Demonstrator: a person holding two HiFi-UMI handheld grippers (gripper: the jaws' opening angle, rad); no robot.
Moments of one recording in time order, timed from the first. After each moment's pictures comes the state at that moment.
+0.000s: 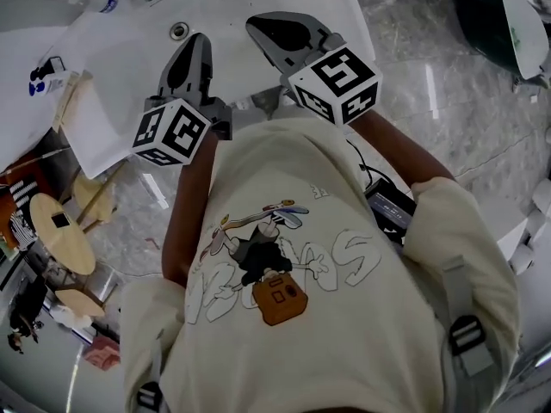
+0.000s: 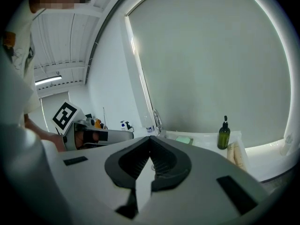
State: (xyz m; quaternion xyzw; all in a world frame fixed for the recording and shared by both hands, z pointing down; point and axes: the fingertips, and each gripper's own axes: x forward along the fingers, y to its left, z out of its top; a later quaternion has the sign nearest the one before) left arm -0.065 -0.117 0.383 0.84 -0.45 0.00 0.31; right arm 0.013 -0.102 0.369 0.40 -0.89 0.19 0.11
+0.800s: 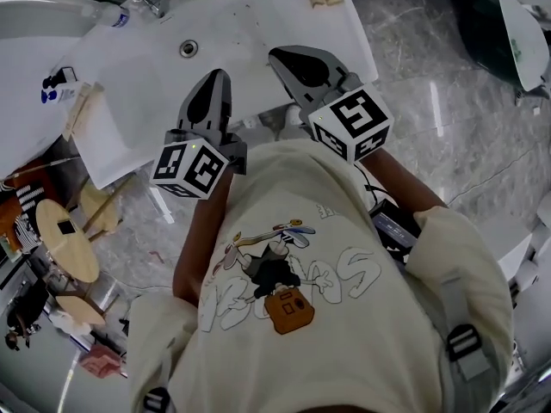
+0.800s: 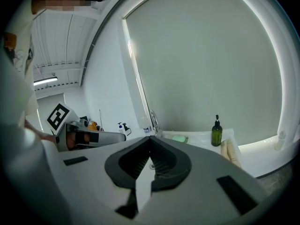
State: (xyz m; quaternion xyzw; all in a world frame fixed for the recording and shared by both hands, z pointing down) left arm -0.050 -0.083 0.377 0.85 -0.43 0.00 0.32; right arm 0.035 -0.078 0.366 0.43 -0.87 0.20 0.10
